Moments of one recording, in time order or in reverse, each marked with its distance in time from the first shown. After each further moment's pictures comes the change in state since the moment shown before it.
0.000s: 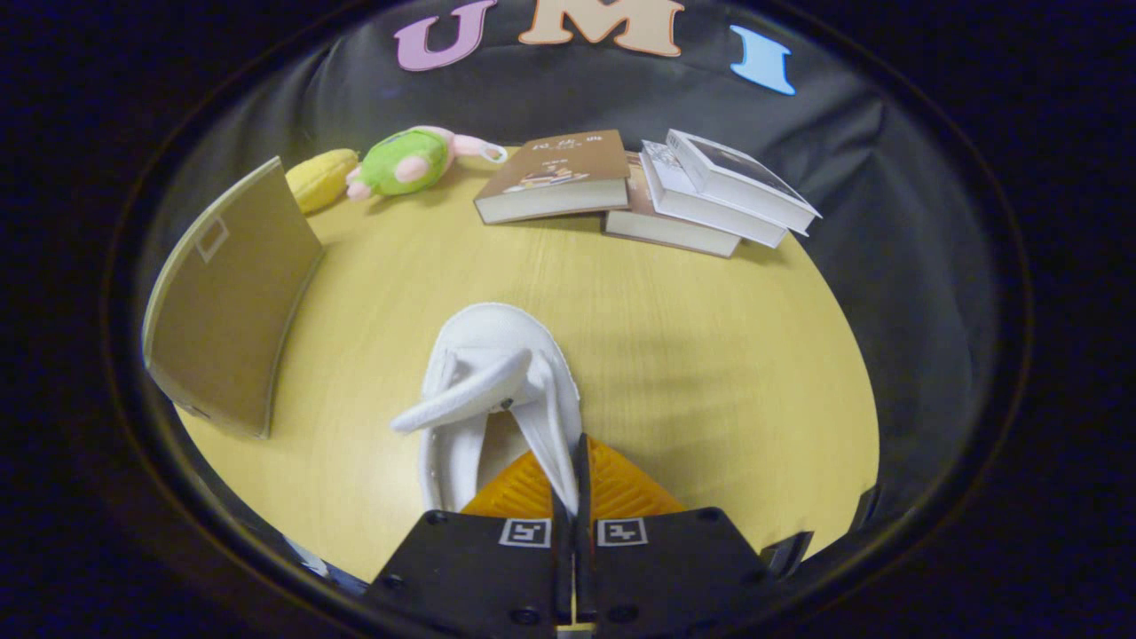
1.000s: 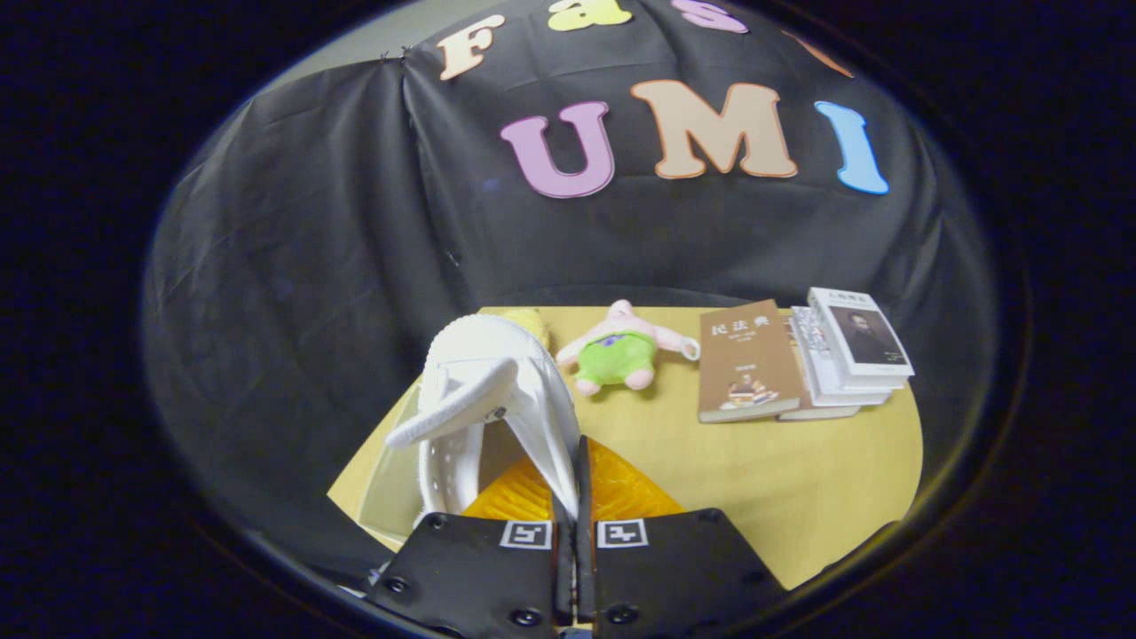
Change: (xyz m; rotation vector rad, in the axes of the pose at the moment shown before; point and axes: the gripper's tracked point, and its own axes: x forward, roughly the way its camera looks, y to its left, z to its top) arm -0.166 0.215 0.200 0.026 -0.289 0.405
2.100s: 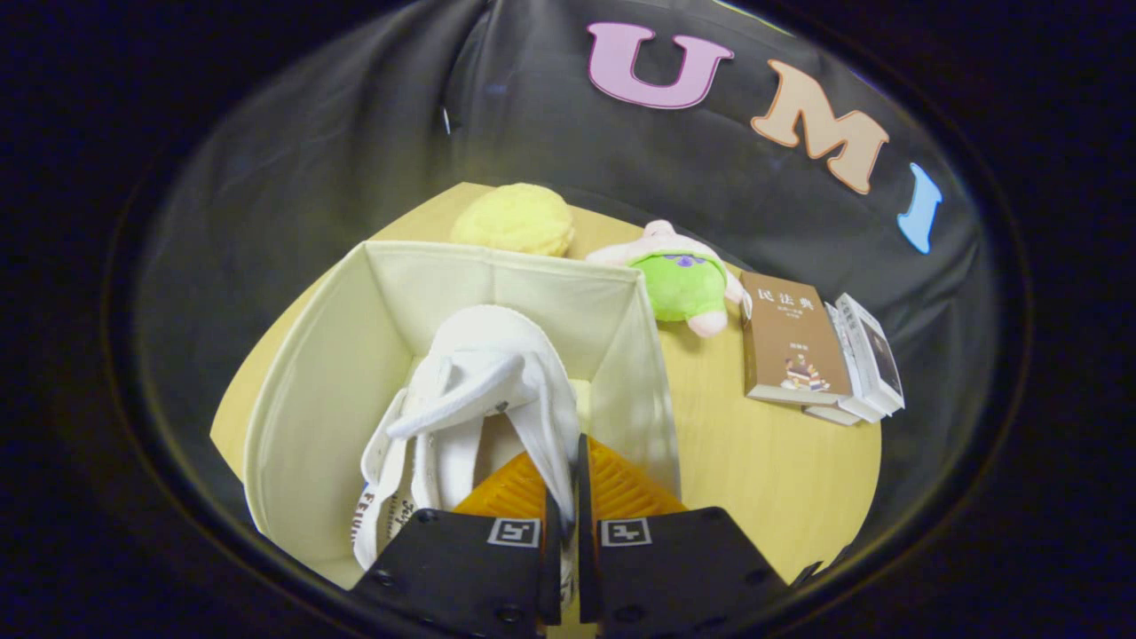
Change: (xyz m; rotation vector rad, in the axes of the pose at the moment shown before) arm 0.132 0.047 -0.106 -0.299 0.244 -0.280
